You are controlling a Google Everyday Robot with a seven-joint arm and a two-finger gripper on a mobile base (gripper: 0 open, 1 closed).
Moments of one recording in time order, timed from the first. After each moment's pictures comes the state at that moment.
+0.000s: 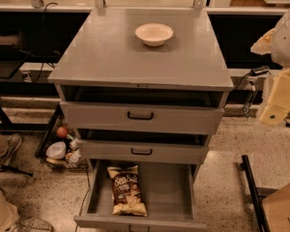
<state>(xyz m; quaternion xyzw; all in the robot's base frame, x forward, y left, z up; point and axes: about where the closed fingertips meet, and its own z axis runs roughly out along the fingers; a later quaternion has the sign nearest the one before) 0.438 -0.217 0.976 -0.60 0.78 -0.03 0.16</state>
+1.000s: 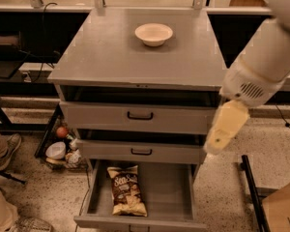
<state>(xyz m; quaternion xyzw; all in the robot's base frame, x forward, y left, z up) 0.435 -0.166 0.888 -0.53 0.84 0.07 0.10</state>
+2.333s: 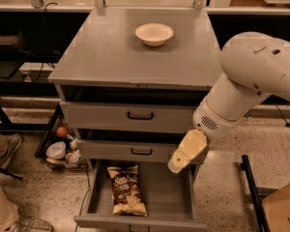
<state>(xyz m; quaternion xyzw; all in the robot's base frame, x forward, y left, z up) 0.430 -0.121 0.785 -0.41 0.90 0.14 0.06</state>
